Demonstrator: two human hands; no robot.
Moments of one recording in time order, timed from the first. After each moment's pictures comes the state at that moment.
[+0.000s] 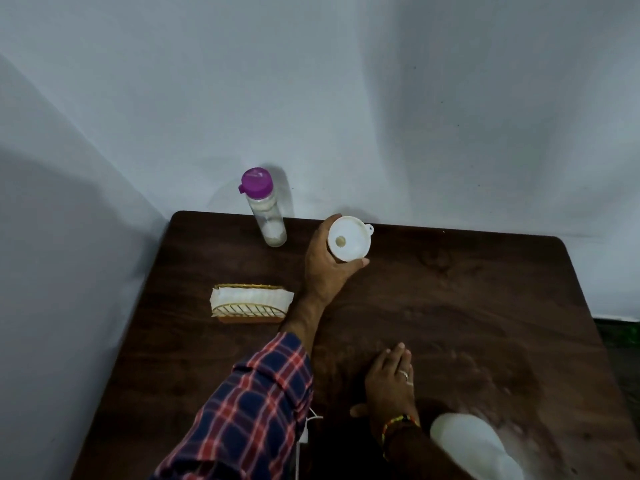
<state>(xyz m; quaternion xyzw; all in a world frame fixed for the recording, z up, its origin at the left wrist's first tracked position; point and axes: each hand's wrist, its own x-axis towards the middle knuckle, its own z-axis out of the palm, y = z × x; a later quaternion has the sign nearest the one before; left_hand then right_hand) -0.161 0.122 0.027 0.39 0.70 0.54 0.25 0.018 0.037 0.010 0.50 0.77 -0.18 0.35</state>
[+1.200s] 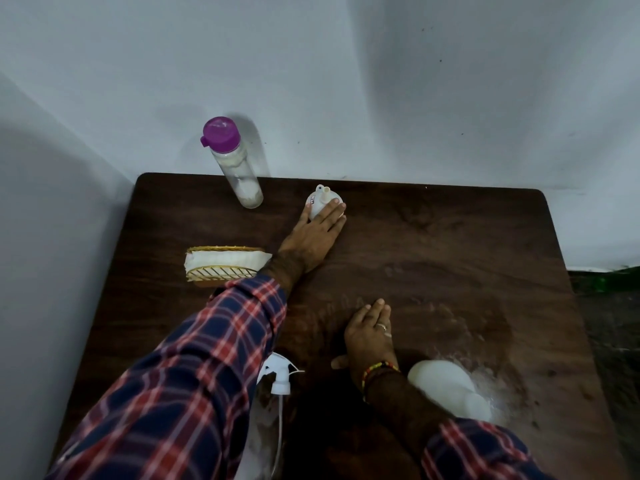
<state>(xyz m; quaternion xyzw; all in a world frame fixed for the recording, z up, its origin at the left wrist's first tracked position) -0.174 0.130 -0.017 0.76 0.63 -0.12 0.02 0.021 0.037 0.005 0.49 0.79 -0.18 0.31</state>
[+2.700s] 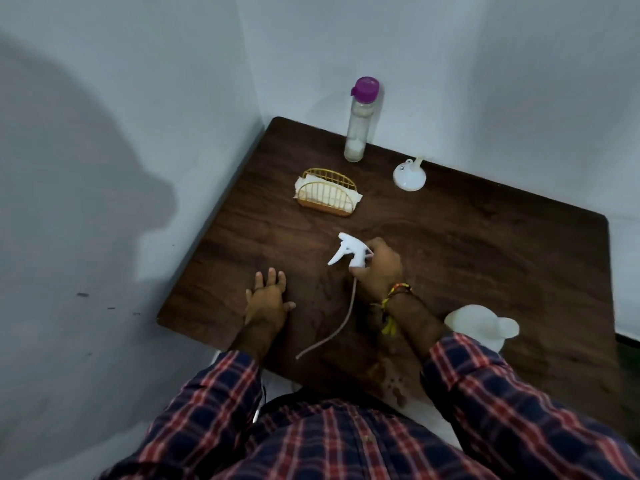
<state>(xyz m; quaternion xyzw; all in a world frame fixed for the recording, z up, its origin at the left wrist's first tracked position) -0.153 -0.230 -0.002 0.30 0.89 0.02 0.34 -0.025 -0.039 0.045 0.47 0.80 -0.36 -0.10</state>
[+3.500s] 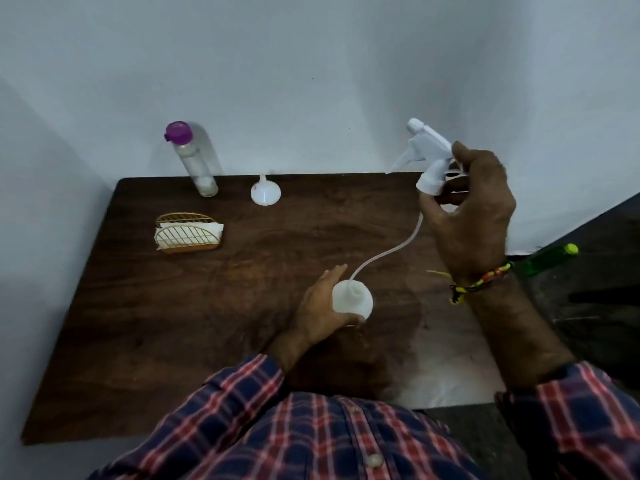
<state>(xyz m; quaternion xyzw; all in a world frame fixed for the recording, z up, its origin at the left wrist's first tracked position) 0.075 -0.061 0.082 0.52 0.70 0.27 0.41 0.234 0.058 0.243 0.44 0.72 -0.01 -0.53</state>
